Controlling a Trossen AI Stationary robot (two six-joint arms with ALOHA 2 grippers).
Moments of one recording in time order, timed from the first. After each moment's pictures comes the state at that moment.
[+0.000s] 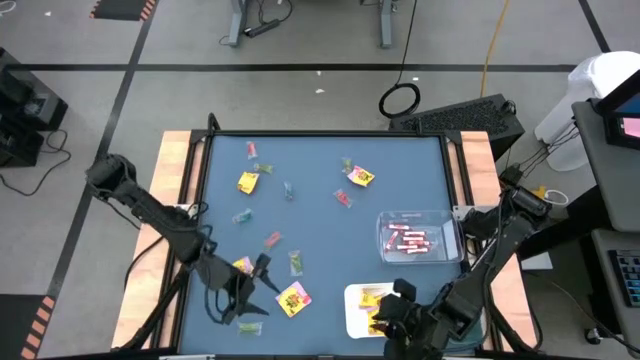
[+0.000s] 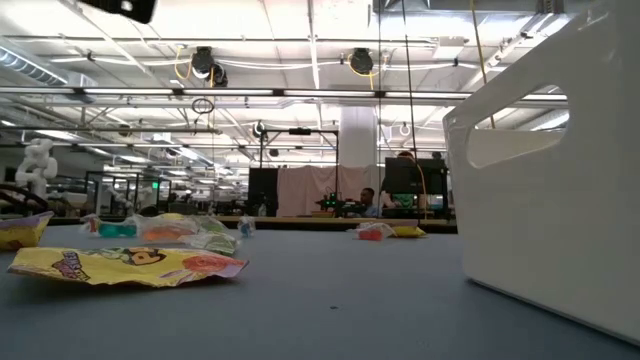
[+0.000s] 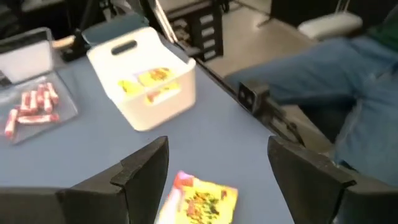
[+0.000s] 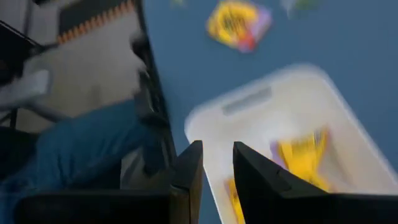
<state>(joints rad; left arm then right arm) -0.69 1.30 0.65 0.22 -0.15 0.06 0.88 1.71 1.37 -0.64 0.49 1.16</state>
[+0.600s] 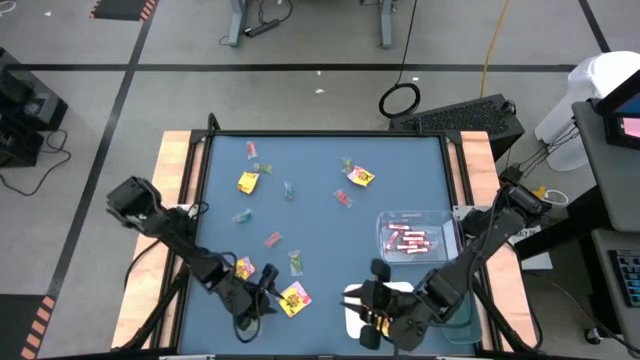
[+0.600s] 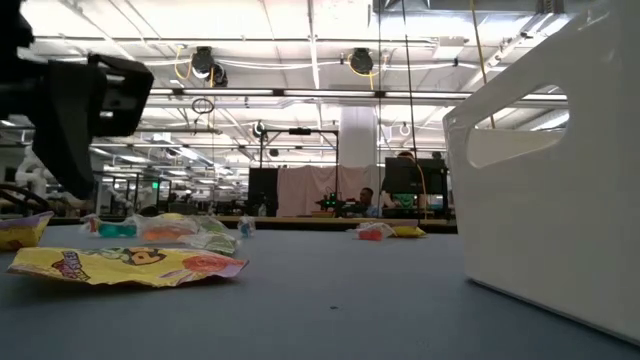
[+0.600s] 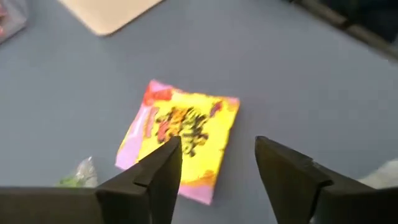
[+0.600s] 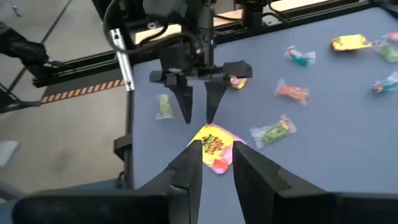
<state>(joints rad) -0.75 1.65 0.65 0.27 -0.28 0.03 0.76 1.71 1.39 -0.37 0.73 0.74</state>
